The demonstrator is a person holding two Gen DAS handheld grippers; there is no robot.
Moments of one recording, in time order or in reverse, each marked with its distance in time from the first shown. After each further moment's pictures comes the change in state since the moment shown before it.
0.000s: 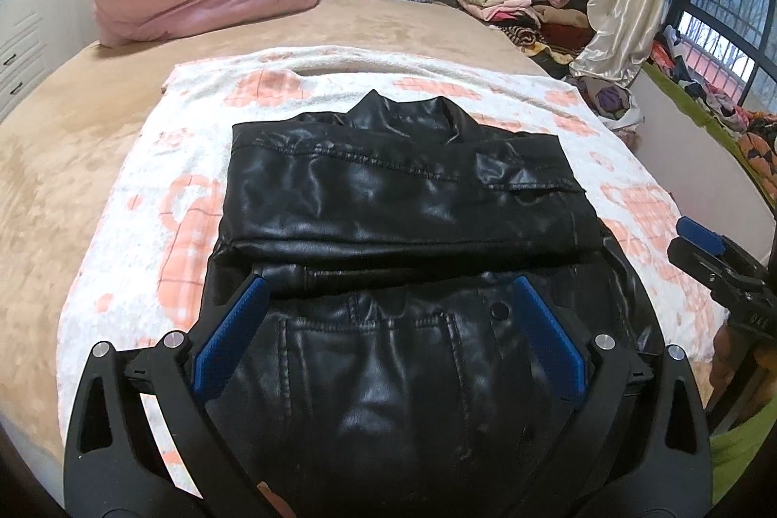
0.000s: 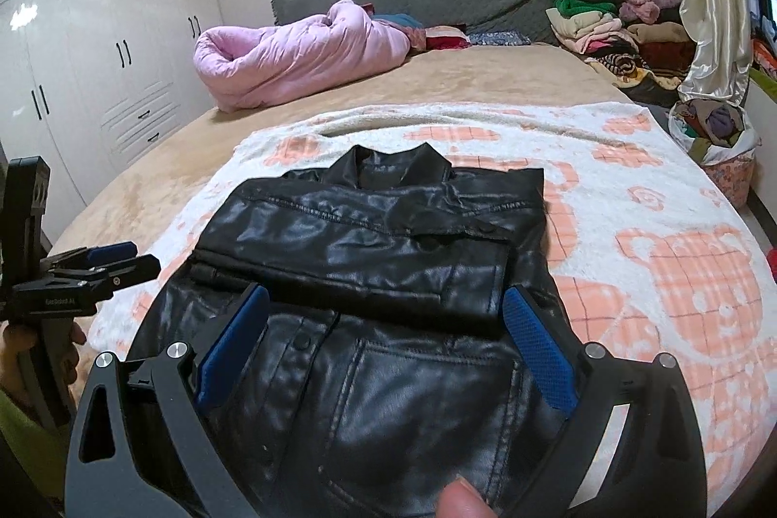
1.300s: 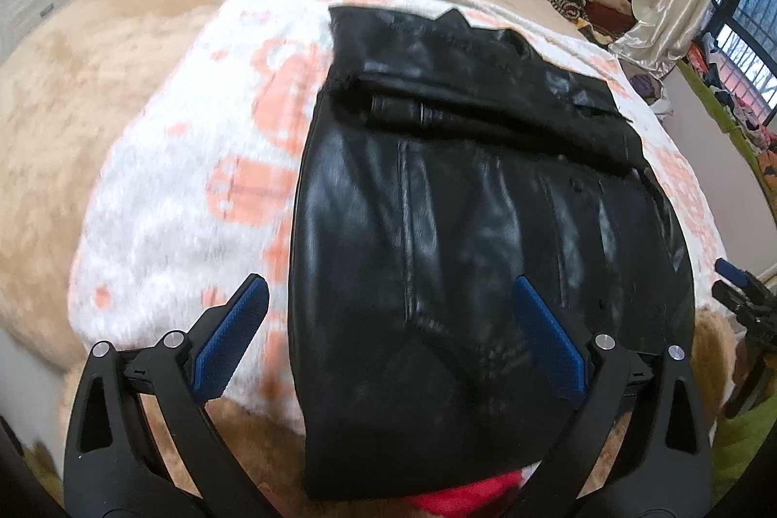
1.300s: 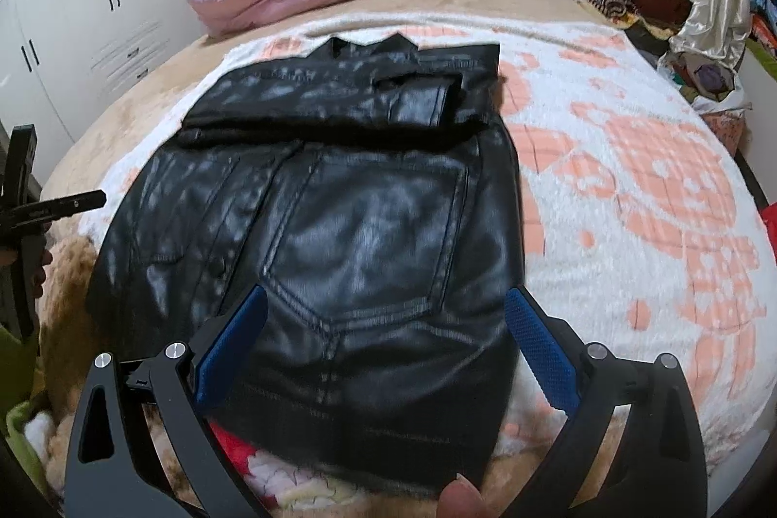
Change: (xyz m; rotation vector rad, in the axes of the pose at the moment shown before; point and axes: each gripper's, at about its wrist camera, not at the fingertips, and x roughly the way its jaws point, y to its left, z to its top) left arm -0.024 0.075 -0.094 -0.147 0.161 0.022; right arm -0.043 -0.030 -0.102 -0.022 0.221 -0.029
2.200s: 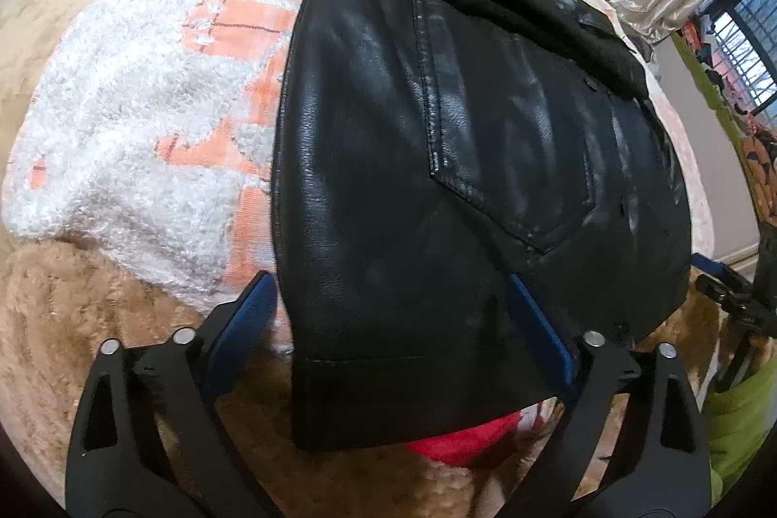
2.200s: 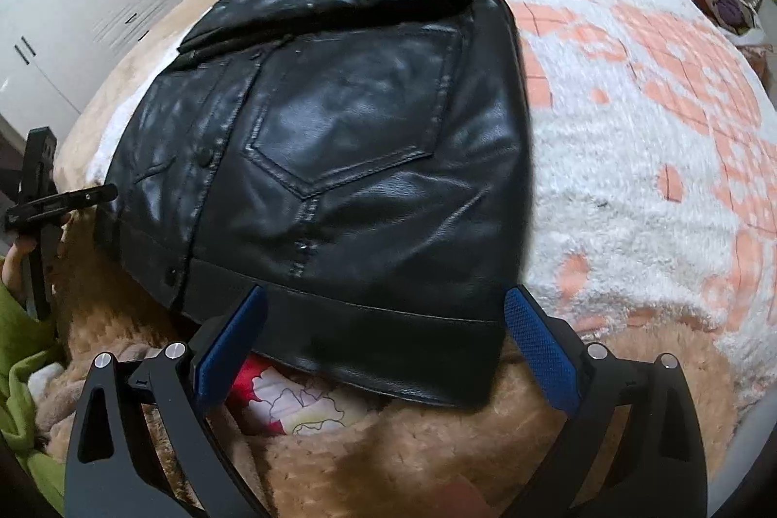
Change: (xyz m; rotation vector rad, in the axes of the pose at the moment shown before) left arm 0.031 0.019 -0.050 -0.038 0.187 -0.092; right arm 0.015 -0.020 -0.051 0.064 0.213 0.077
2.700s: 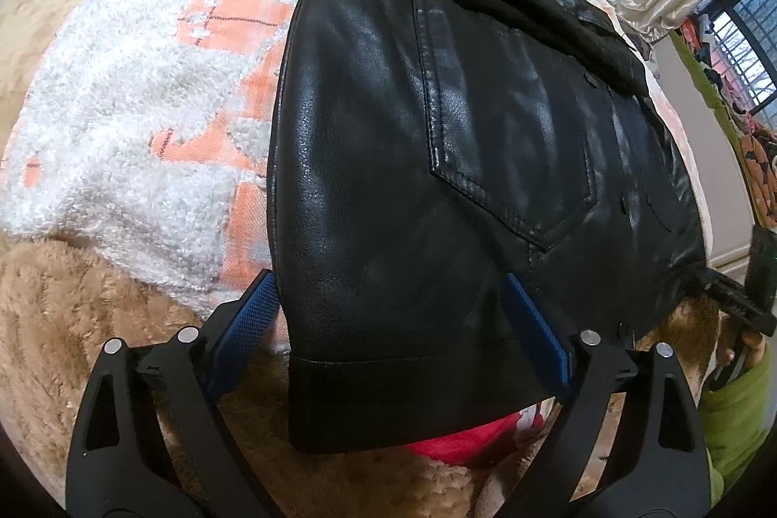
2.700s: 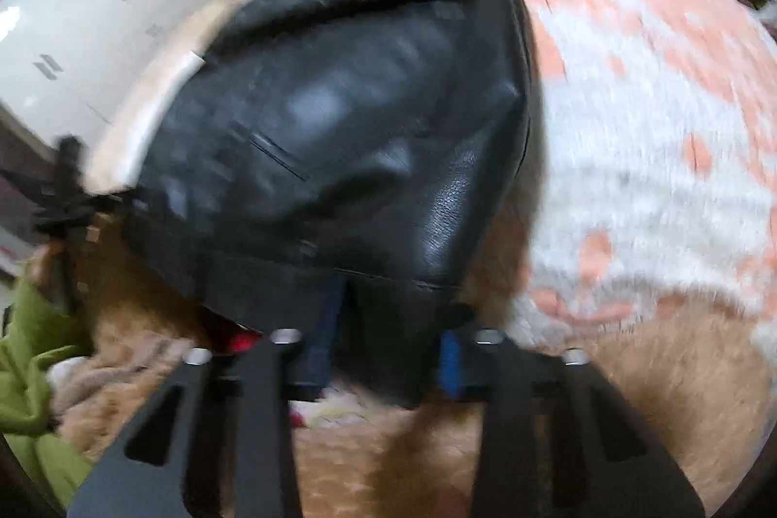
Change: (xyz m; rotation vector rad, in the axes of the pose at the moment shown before) left arm 0.003 0.000 0.001 0.002 0.009 -0.005; right arm -0.012 -0.014 -0.008 -0.003 -0.047 0.164
